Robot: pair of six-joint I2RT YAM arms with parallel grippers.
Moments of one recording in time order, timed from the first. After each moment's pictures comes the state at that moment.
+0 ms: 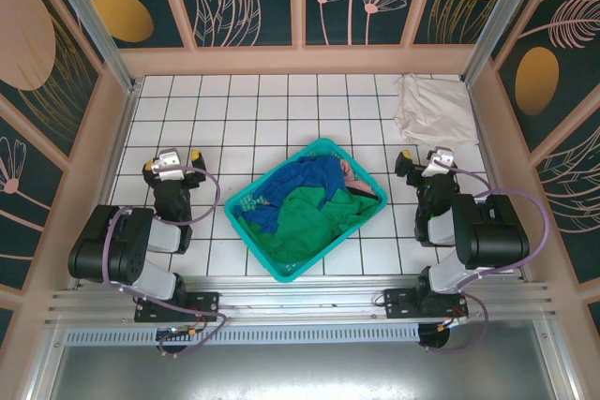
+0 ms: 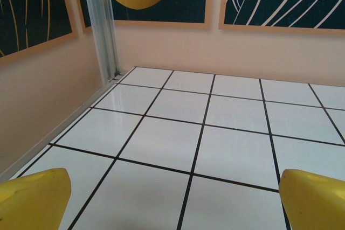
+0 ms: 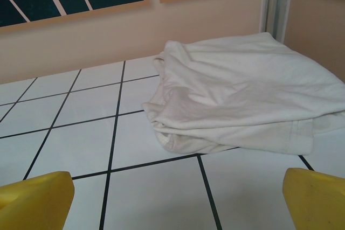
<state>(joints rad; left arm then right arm) -0.09 1.52 0.18 1.27 -0.32 -0.05 -0.02 1.56 0.19 1.24 0.07 0.13</state>
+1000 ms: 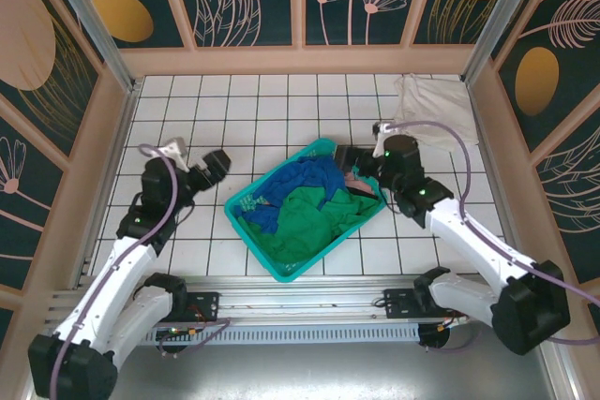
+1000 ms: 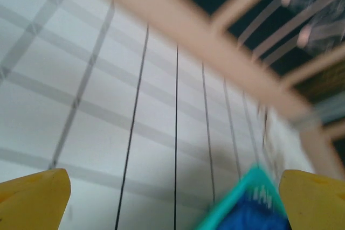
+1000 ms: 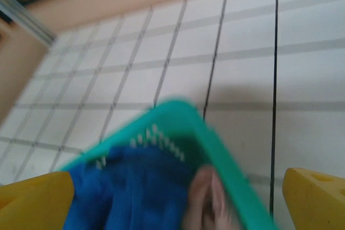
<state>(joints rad) -0.28 0.80 0.58 -0.23 0.13 -0.74 0.53 1.05 0.73 -0.16 0.02 0.48</state>
